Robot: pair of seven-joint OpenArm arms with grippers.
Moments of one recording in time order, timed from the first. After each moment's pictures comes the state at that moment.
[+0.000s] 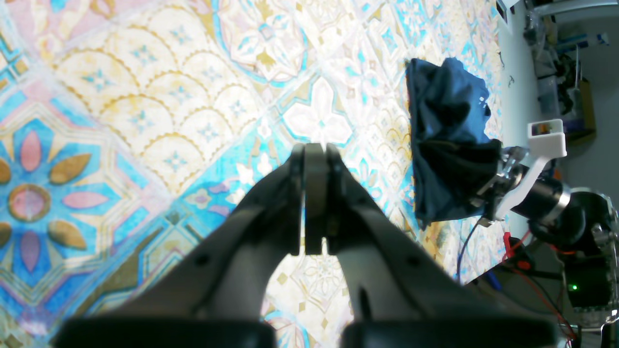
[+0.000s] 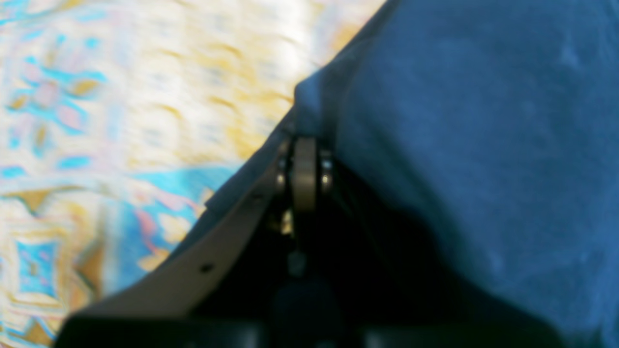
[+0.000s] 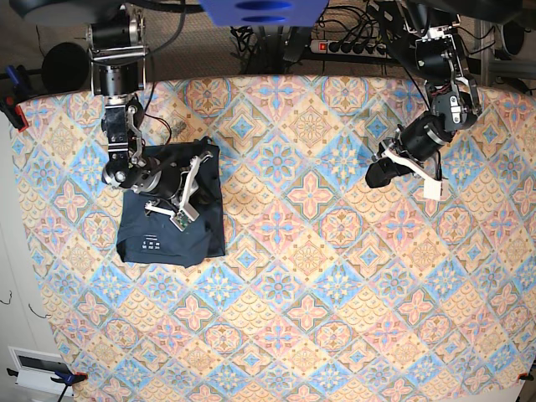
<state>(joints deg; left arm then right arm) 13.8 -10.1 -20.4 101.2 -56.1 -12.9 56.2 6.1 13.6 -1.7 71.4 6.7 42.6 -33.0</state>
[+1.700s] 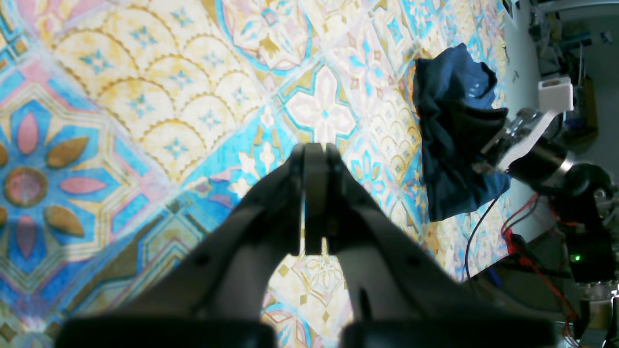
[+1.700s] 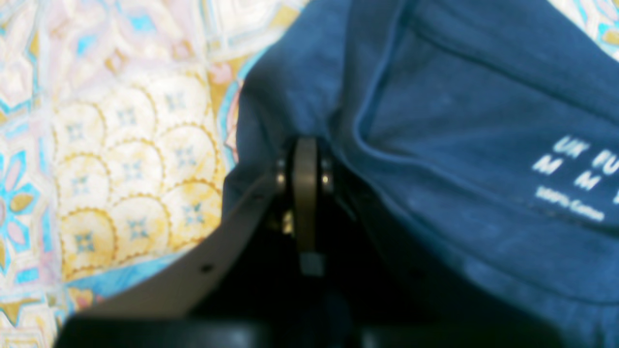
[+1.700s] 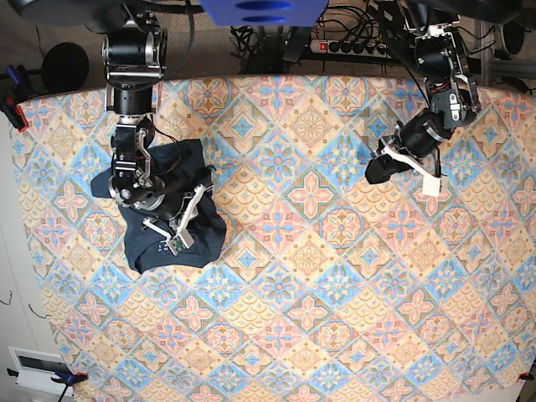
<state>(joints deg) 14.6 -10.1 -20.3 101.1 -56.0 -12.9 56.2 12.9 6.8 4.9 64.2 2.9 40.9 -30.9</state>
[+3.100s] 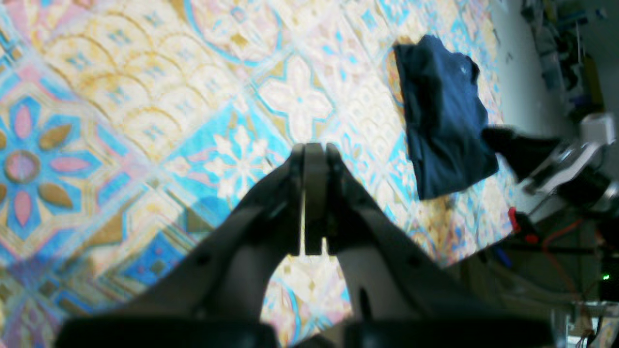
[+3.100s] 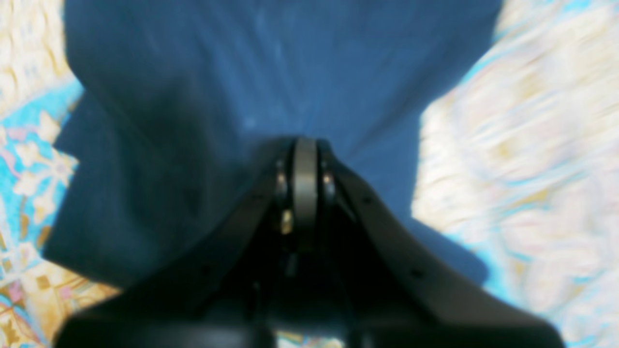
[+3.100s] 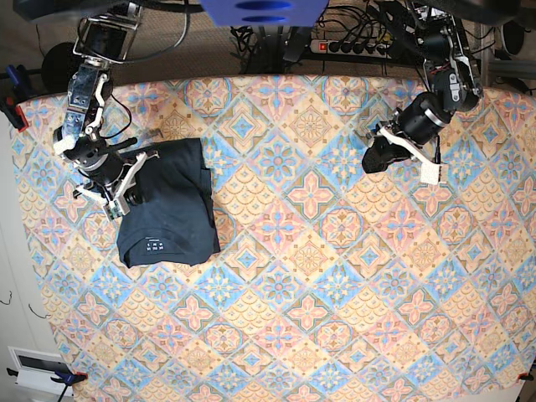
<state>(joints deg) 21.5 -10.1 -20.0 111.6 -56.0 -12.9 56.1 -4.9 12.5 20.3 94.9 6.8 41.3 -40.4</state>
